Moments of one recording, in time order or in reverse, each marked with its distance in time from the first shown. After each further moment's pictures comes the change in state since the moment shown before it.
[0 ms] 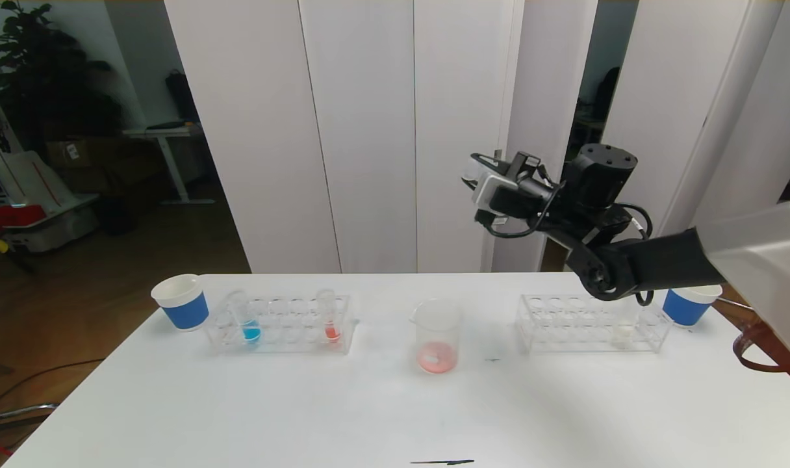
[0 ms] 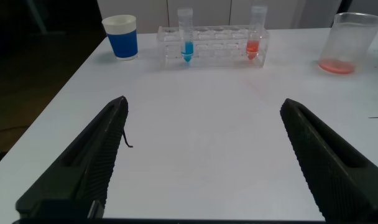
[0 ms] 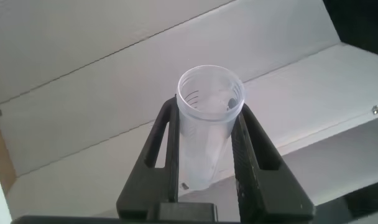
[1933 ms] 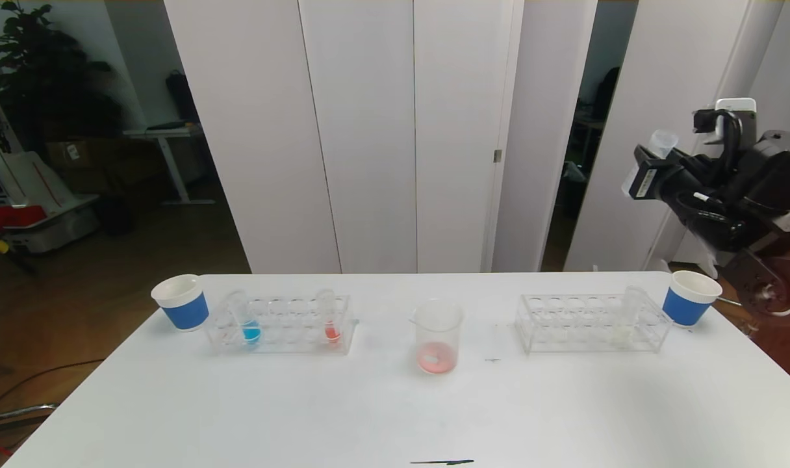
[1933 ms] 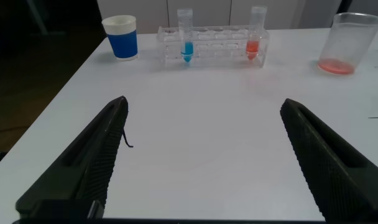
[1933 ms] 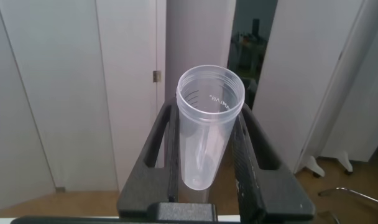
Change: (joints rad) left arm 0.000 0.000 0.000 0.000 0.000 0.000; right arm -0.309 -0.361 0.503 -0.135 -0.476 1.014
